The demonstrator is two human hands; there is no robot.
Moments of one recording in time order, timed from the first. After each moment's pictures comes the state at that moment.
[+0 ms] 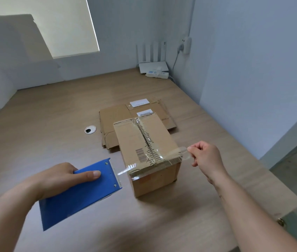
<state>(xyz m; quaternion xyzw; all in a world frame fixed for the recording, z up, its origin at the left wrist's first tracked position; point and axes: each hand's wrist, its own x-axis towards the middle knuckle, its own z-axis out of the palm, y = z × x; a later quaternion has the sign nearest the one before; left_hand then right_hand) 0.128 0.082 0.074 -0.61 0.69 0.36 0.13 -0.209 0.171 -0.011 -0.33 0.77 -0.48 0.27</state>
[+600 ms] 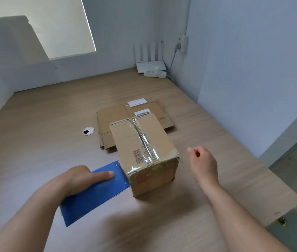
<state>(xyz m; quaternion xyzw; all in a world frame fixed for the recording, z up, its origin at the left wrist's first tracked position) 0.095 0.070 0.034 -0.67 0.65 0.33 0.13 -0.199 0.173 -0.034 -0.31 0.85 -0.39 0.18</state>
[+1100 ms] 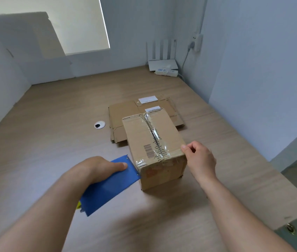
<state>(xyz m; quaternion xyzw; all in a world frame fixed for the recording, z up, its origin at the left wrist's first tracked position) 0.079 0.085 0.043 -0.70 0.63 0.31 0.14 -0.173 0.158 -0.032 -0.39 0.84 -0.36 0.15</state>
